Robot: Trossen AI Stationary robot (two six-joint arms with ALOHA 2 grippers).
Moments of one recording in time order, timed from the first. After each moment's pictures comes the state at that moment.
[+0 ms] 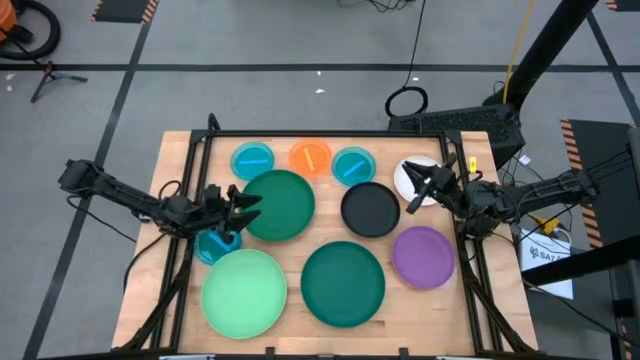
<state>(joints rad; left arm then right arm) -0.29 0.75 0.09 0.91 -0.44 -0.41 0.21 0.62 0.46 0.17 0.92 -0.15</state>
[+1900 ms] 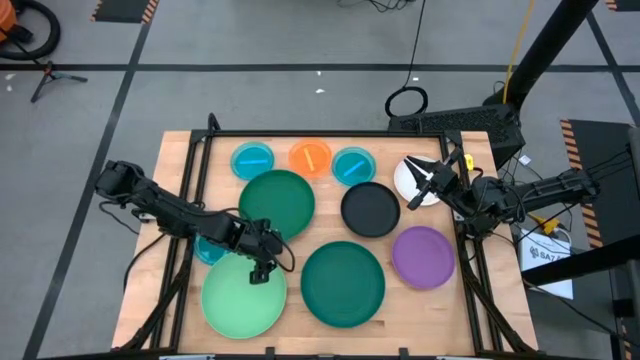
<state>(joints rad) -0.34 1.44 0.79 -0.44 -0.07 -0.39 0.21 0.63 0.49 0.26 0.91 -0.38</state>
